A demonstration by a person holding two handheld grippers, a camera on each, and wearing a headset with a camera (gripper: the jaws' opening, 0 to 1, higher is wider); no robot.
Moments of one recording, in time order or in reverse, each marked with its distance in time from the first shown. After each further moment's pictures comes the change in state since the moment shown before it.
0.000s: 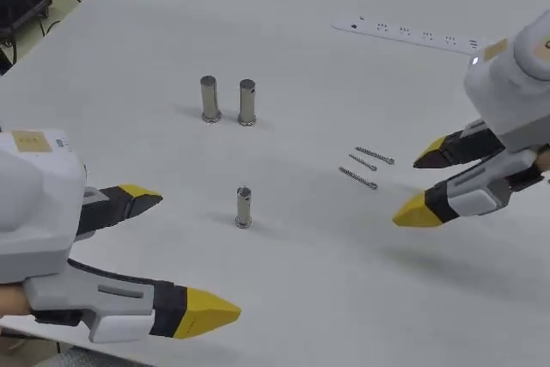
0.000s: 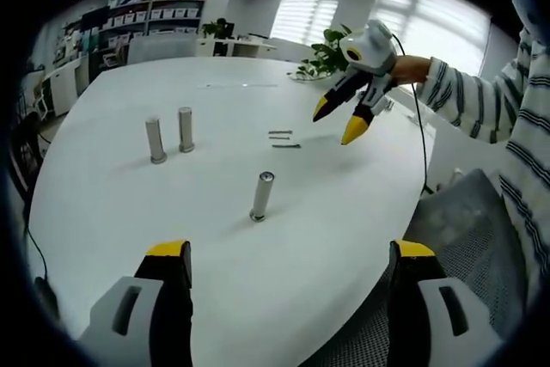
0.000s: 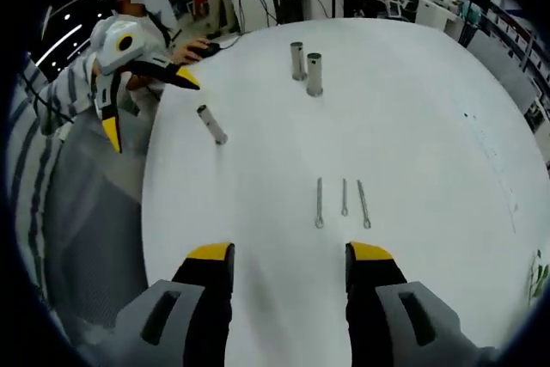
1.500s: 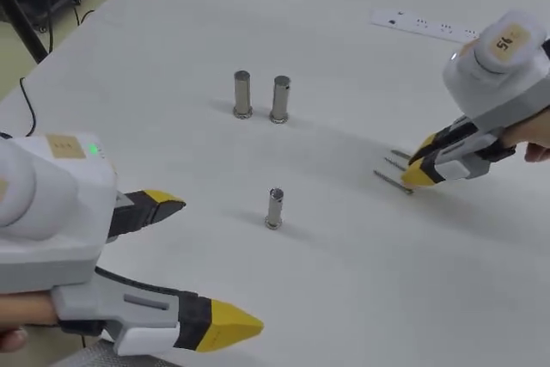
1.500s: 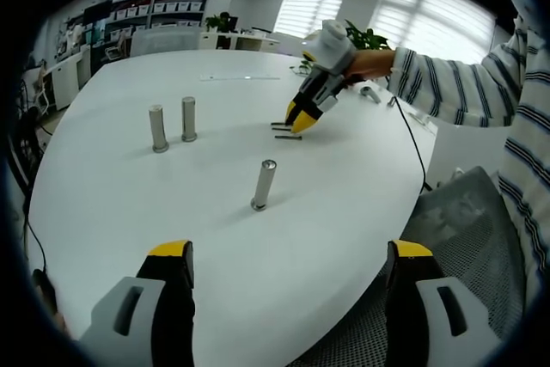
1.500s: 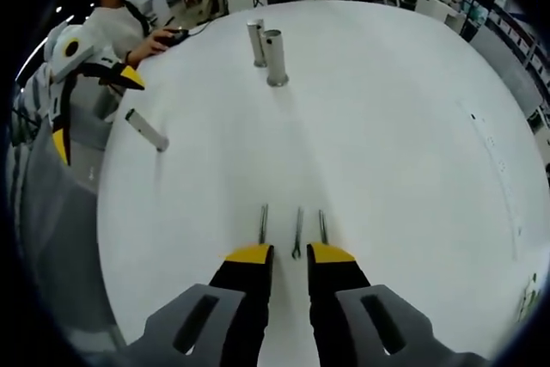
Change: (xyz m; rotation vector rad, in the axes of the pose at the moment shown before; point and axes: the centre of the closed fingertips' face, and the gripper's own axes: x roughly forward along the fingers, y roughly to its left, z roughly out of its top) left arm -0.002 -0.001 -0.009 -0.017 0.026 0.002; right arm 0.052 -0.046 0.013 -0.011 0.073 -0.040
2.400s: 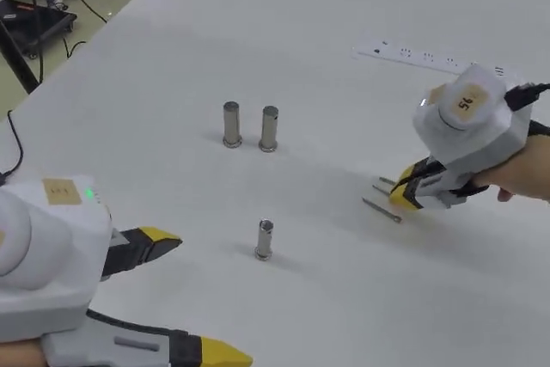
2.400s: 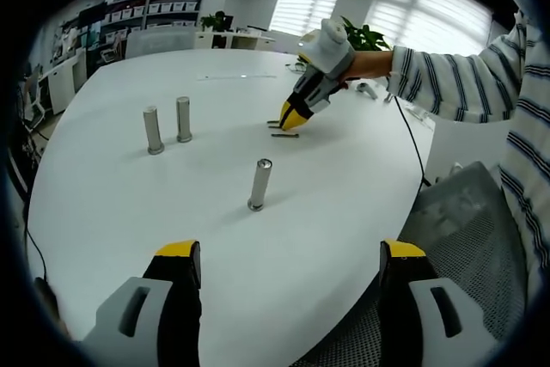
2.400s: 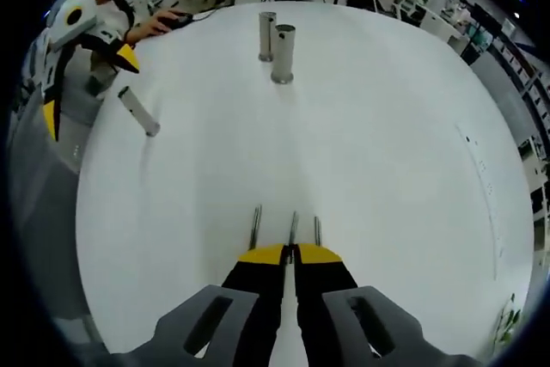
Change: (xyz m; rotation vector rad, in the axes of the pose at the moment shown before) left arm 0.004 -0.003 0.001 0.028 0.006 -0.014; right arm 0.007 -0.006 0.004 -0.123 -0.014 -0.105
